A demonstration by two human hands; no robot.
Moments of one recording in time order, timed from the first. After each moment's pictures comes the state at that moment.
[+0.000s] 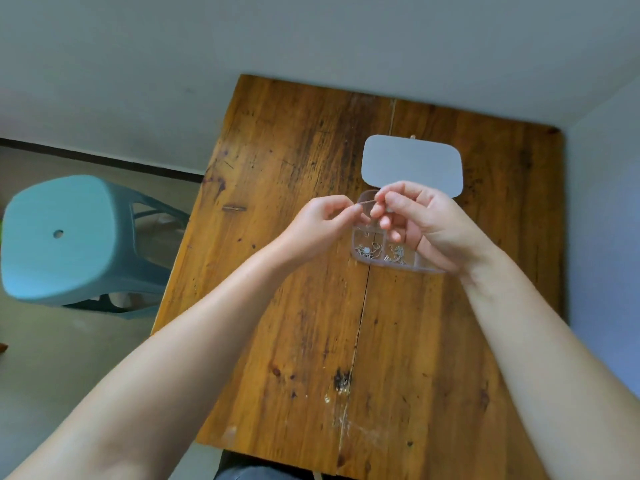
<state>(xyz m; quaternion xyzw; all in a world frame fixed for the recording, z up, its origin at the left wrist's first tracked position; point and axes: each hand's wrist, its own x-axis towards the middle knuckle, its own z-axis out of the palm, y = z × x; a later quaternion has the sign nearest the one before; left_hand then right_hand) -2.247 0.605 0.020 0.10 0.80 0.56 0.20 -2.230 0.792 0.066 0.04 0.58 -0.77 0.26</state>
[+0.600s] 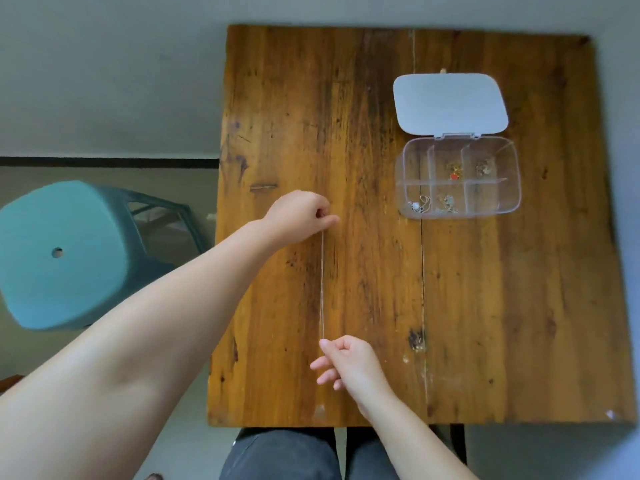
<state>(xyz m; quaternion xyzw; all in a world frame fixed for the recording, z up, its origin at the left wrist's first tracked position) -2.280 0.495 -0.053 0.28 0.90 0.21 0.28 -2.049 0.571 -0.036 0.41 0.61 -0.57 0.36</state>
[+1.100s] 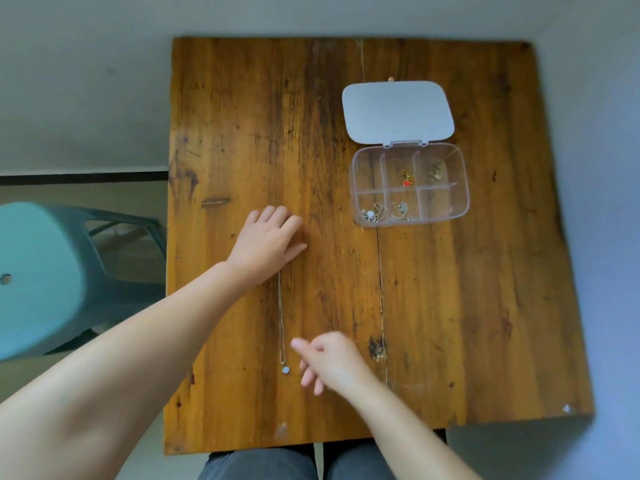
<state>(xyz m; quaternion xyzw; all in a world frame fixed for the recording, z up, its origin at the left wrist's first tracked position) -2.247 0.512 -0.069 0.37 0.92 0.08 0.07 -2.072 0.618 -0.031 0.27 0.71 -0.48 0.43</state>
